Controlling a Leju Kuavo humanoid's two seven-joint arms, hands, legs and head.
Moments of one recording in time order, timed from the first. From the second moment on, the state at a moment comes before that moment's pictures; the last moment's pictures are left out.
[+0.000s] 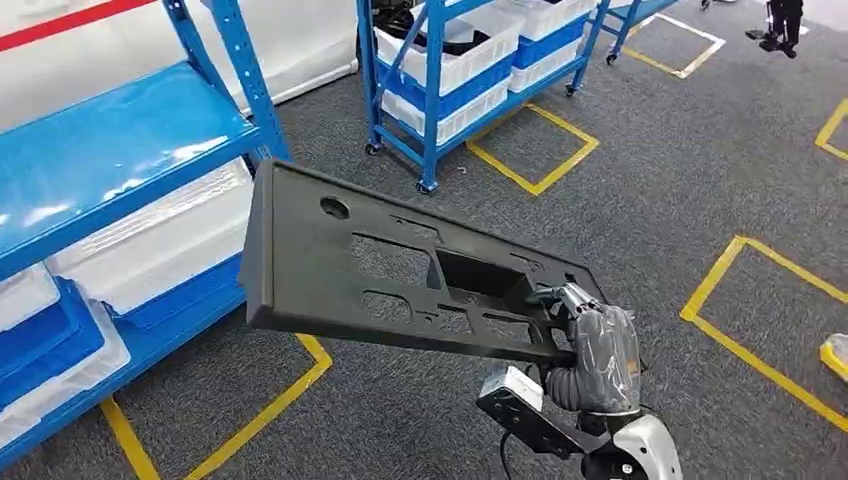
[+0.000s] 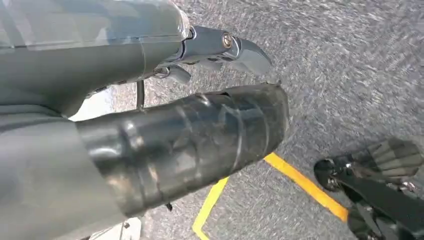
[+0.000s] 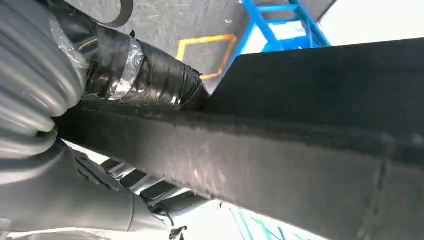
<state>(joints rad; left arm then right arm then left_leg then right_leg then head) 0.09 -0.18 1.16 -0.57 -1.57 -0.46 -0.20 0.16 -0.27 0.38 -2.02 1.14 -0.48 0.04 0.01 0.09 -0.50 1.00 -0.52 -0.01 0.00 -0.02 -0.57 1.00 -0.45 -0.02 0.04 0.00</state>
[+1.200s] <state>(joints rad) 0.13 -0.31 1.15 -0.76 -1.57 -0.52 -0.19 0.51 -0.42 0.19 -2.22 1.01 -0.57 0.02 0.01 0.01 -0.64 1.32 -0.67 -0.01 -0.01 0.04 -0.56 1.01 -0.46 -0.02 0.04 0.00</state>
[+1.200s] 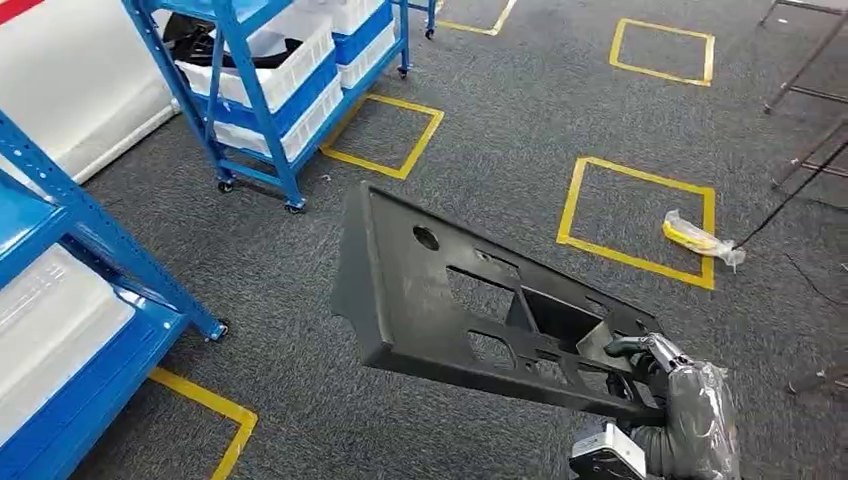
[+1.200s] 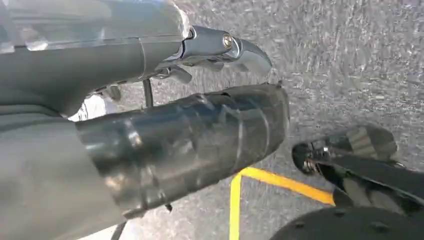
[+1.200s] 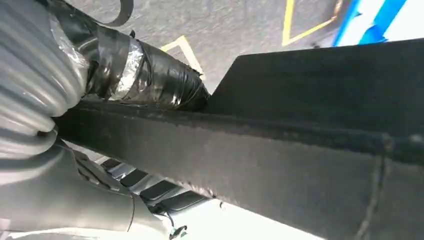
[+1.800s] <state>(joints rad) 0.12 -0.31 1.16 -0.76 -1.57 -0.50 -0.18 0.53 -0.42 0.13 -2.23 1.07 -0.55 0.04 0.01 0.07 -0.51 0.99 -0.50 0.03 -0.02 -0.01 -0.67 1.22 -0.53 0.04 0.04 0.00</state>
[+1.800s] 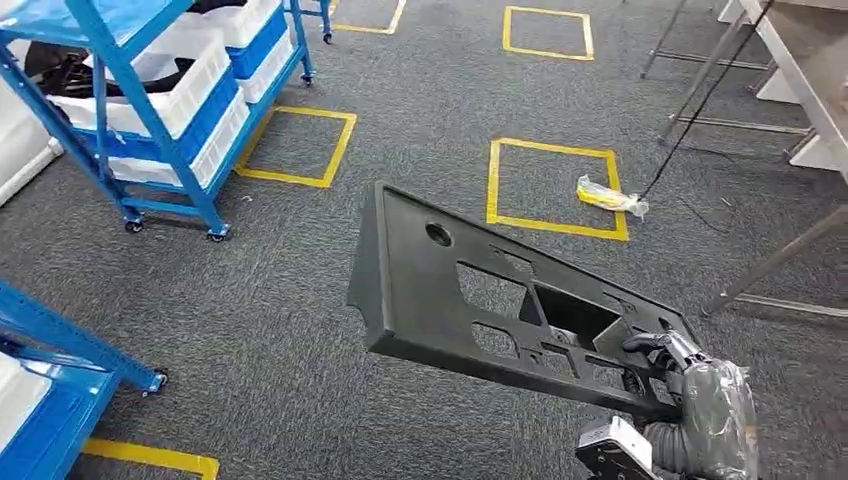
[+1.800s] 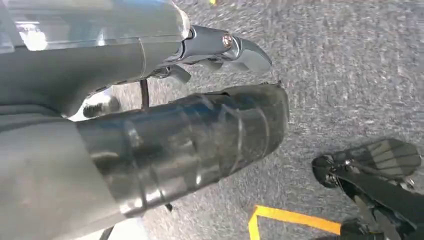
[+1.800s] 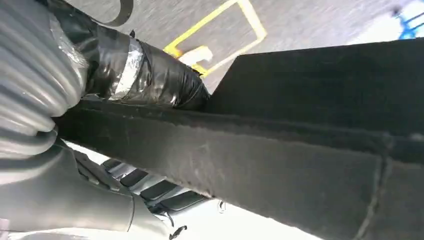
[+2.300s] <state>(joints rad) 0.12 -0.31 1.15 -0.76 -1.57 -0.49 -0.17 0.57 -0.41 0.01 -2.22 1.12 -0.47 0.07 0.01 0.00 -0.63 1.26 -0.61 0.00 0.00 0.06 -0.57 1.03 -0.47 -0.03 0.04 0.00</state>
